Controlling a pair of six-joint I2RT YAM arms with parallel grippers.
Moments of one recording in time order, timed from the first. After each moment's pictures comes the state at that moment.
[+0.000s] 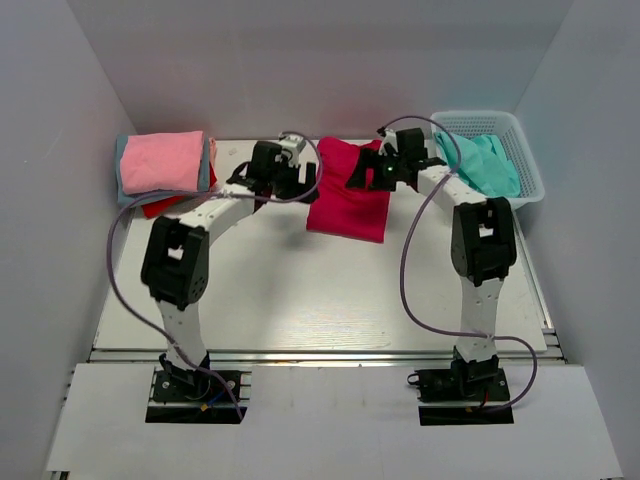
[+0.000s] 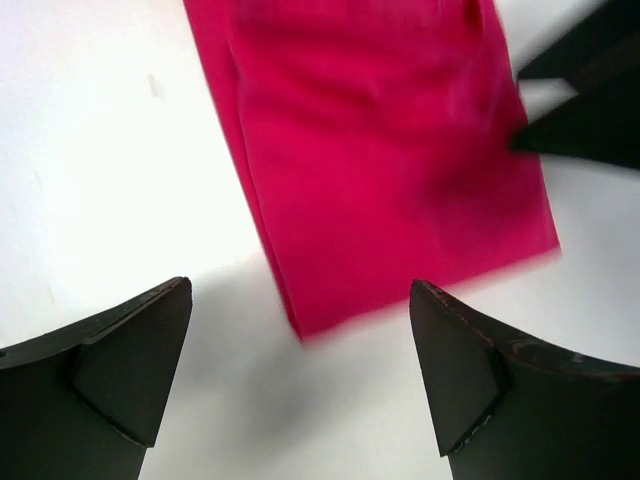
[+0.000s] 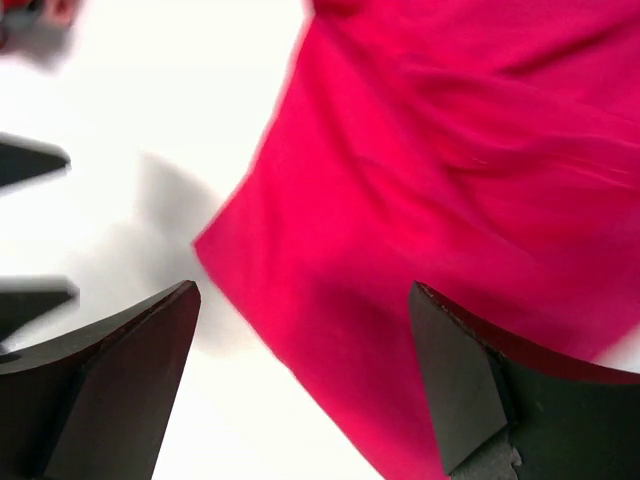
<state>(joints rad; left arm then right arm) -0.40 1.96 1.50 -0.15 0.23 -0.14 0.27 2.11 1.67 -0.28 -0.53 0.29</state>
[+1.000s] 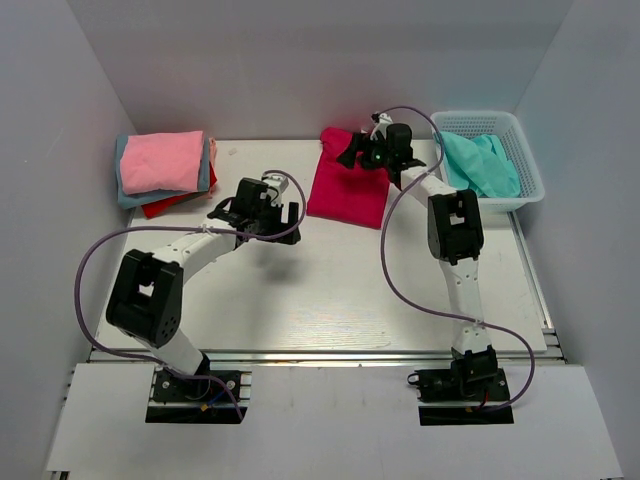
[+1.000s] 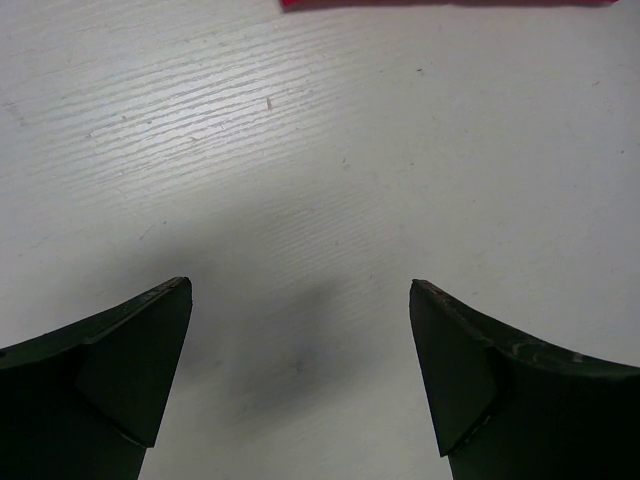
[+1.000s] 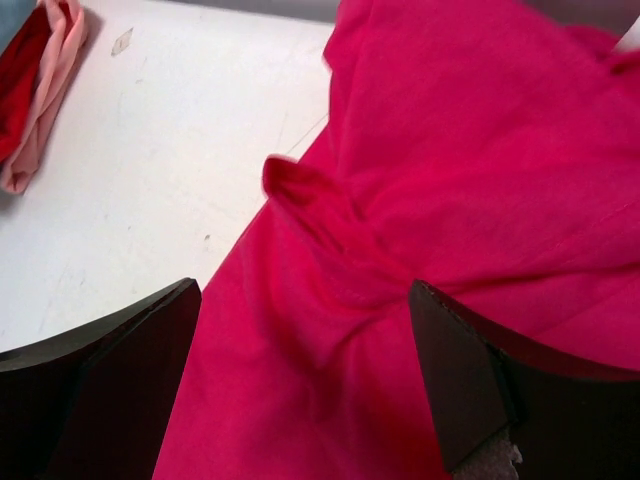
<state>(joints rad) -0.41 1.61 1.04 -0.23 0.16 -0.19 0.27 2.50 1.99 0.14 -0.49 0.33</state>
